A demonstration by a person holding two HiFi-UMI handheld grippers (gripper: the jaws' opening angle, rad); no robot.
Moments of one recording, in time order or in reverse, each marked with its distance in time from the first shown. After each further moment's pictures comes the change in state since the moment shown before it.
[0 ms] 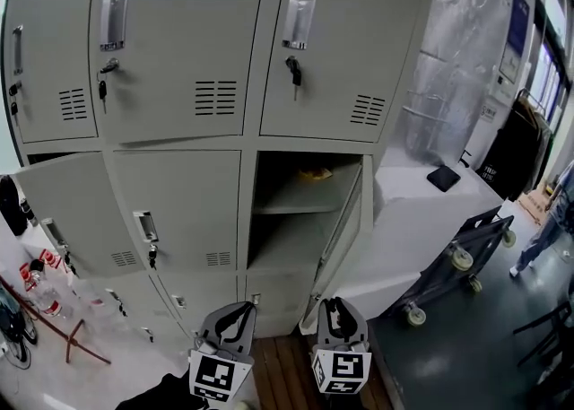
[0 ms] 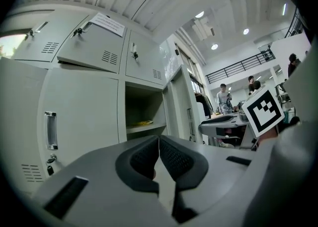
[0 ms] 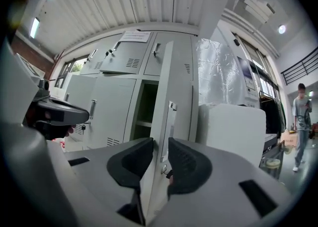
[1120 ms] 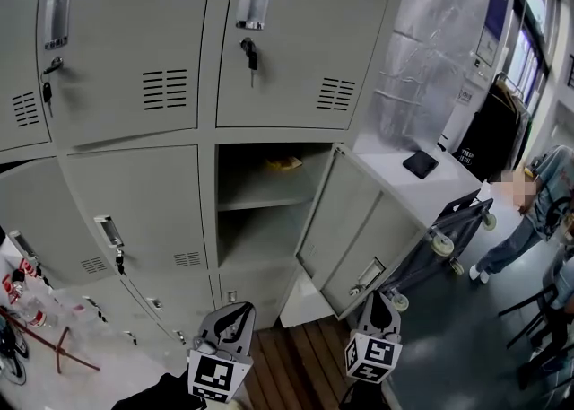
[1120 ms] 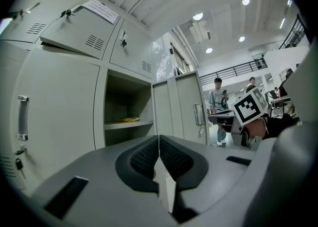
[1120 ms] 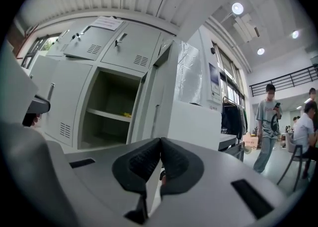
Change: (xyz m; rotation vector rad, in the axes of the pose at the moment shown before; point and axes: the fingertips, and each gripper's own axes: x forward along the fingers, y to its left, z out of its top) left arm 0.051 -0.039 -0.008 -0.027 -0.057 -0.123; right arm -0.027 -0.156 -0.028 -0.002 0.063 -0.376
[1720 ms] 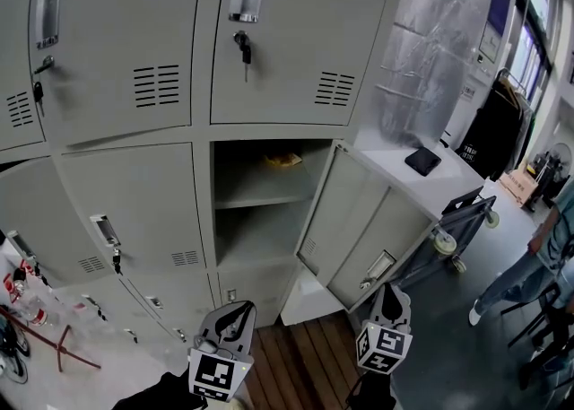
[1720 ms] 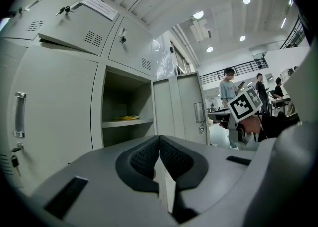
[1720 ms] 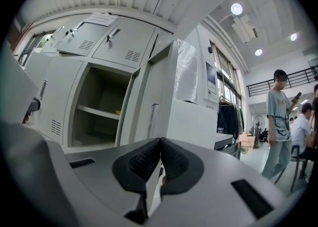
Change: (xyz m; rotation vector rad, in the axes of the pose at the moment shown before) left arm 0.012 -0.003 -0.007 -0.006 0.013 0.004; right arm 0.024 -0.033 -0.007 -0.001 0.013 -0.036
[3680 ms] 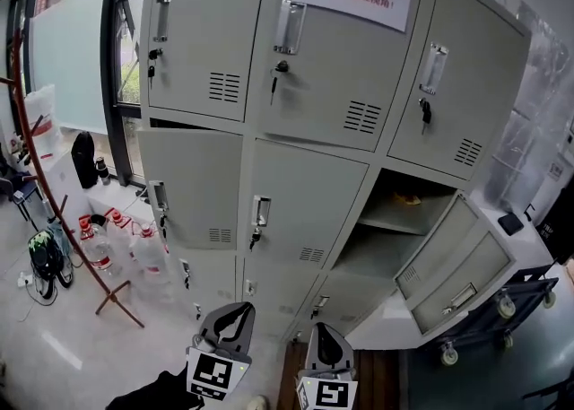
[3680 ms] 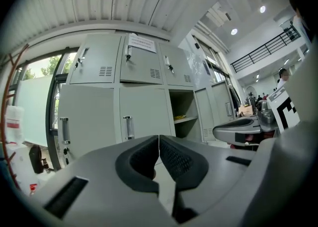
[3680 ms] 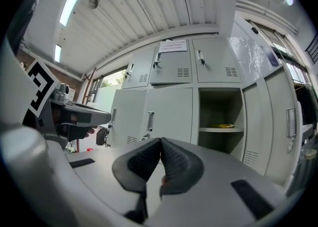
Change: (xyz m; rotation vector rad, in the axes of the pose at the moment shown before) left arm -0.260 0.109 0.018 0.025 0.102 0.455; right arm -0.216 0.353 0.061 0.079 -0.176 0.761
